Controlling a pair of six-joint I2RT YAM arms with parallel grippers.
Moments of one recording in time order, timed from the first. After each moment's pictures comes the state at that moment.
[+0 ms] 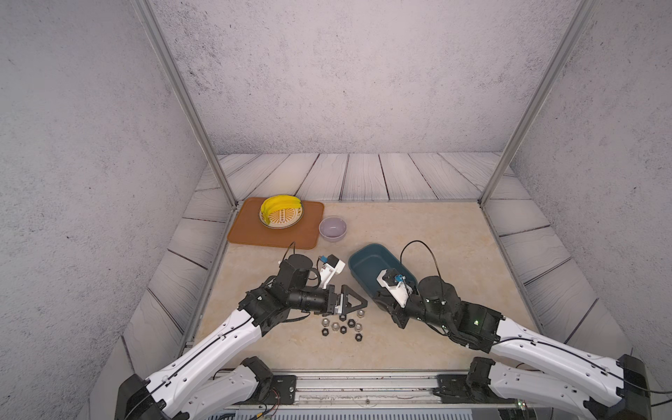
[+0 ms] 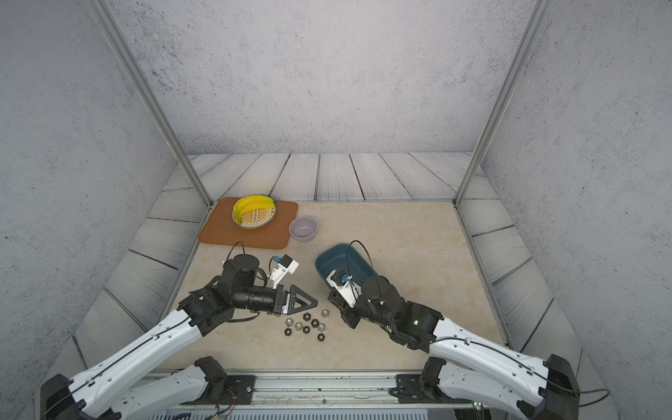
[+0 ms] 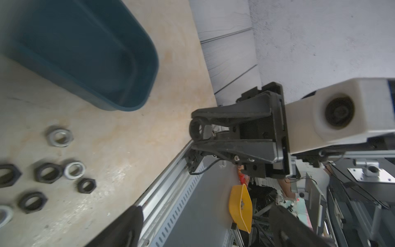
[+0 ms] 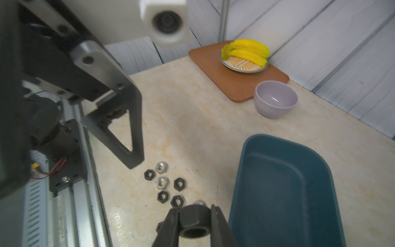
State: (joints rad) left arm -0.68 0.95 0.78 -0.43 0.72 -0.78; right arm 0.99 0.95 0.72 -0.29 0.02 0.03
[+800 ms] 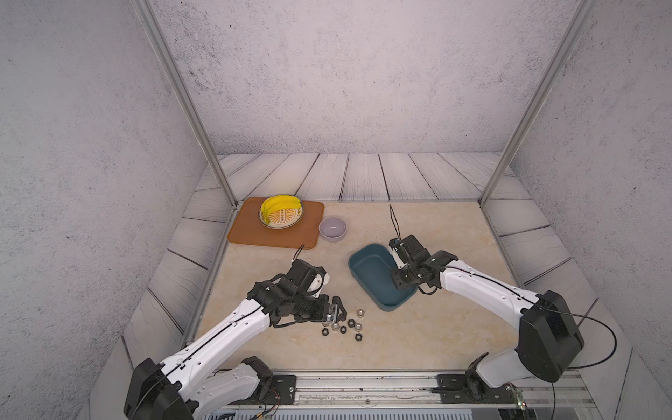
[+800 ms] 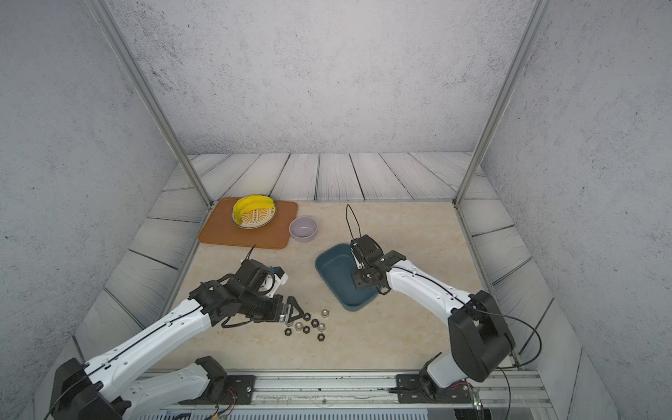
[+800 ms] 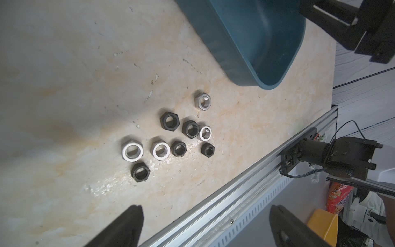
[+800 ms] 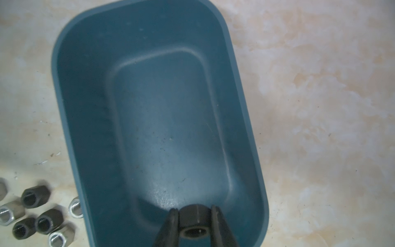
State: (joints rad) left arm -0.66 1.05 0.81 -0.81 0.40 -0.56; right arm 0.63 1.52 1.07 -0.68 0.10 0.20
